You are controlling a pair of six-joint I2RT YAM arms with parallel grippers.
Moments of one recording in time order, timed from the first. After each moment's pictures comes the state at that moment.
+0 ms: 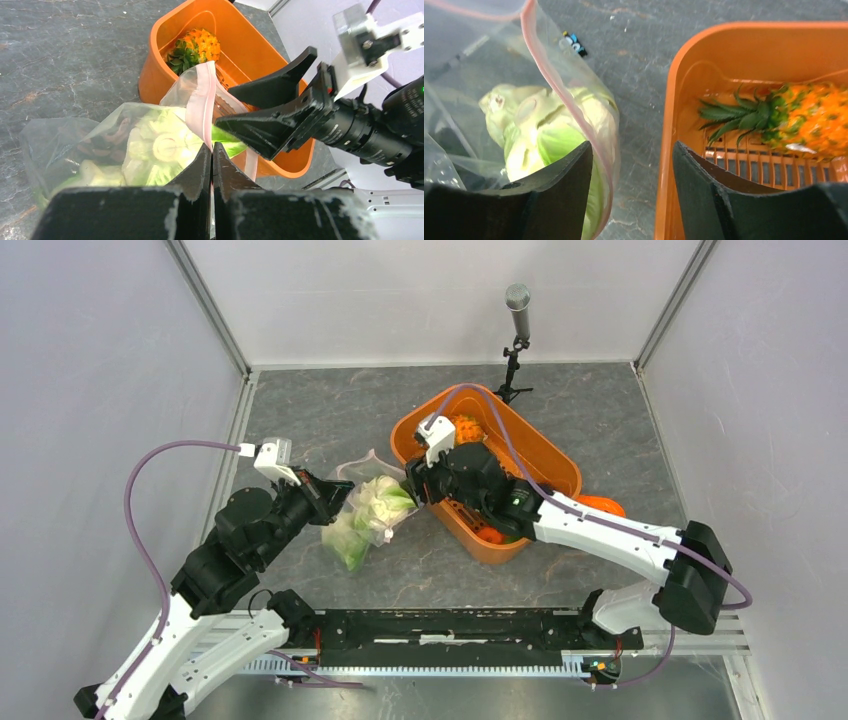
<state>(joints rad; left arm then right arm) -0.70 0.55 0.93 -0.59 -0.21 -0.62 1.00 1.39 1.09 -0.02 0.17 0.17</state>
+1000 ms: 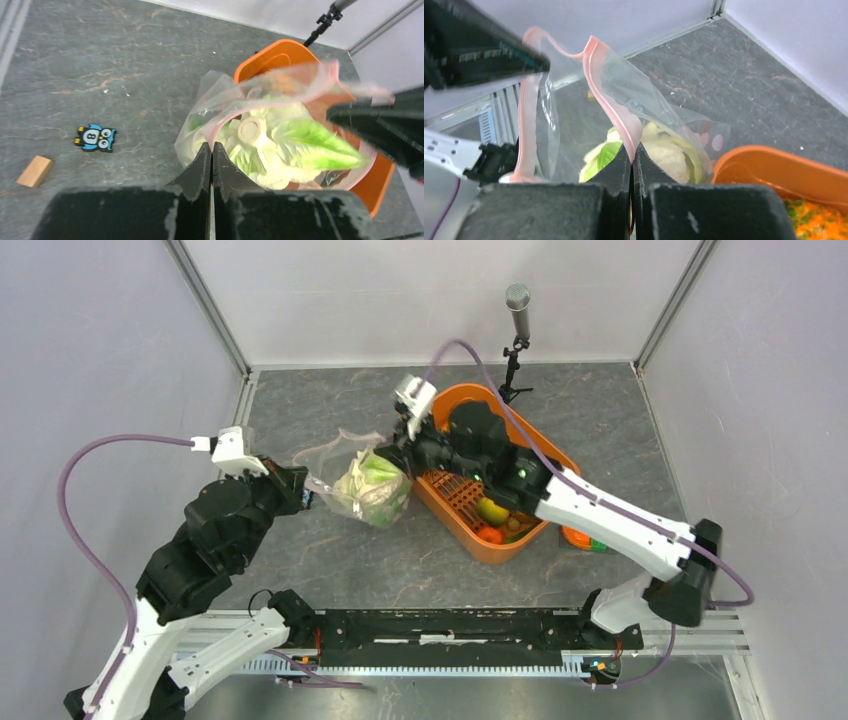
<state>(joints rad) -0.70 0.61 1.16 -0.82 -0.51 -0.51 1.00 1.42 1.37 -0.08 -0.11 0.06</state>
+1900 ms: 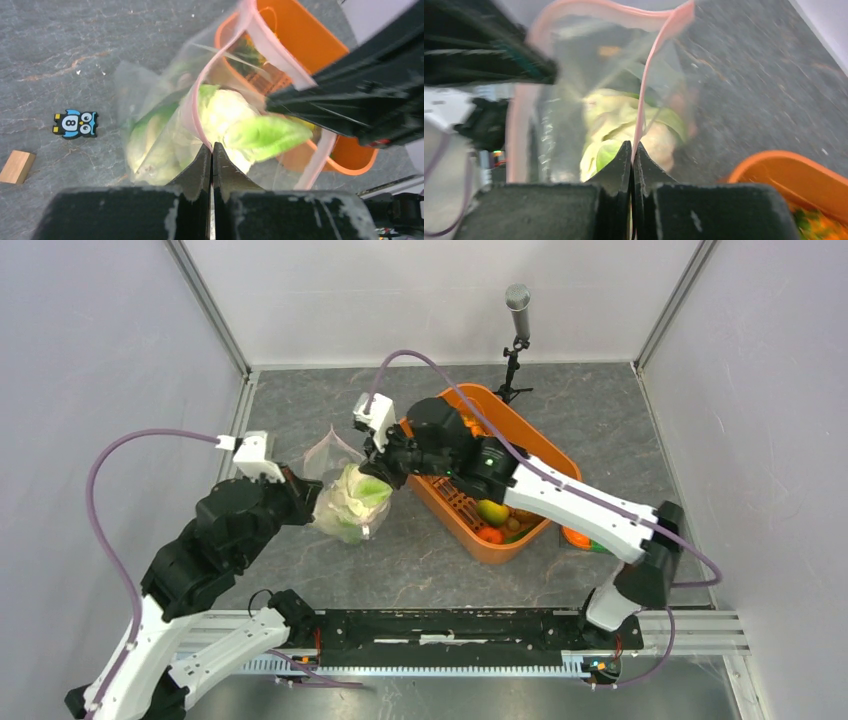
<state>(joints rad) -0.70 0.64 1.16 -0.90 -0.37 -0.47 1.05 1.66 1.66 -0.37 -0.13 -0.08</state>
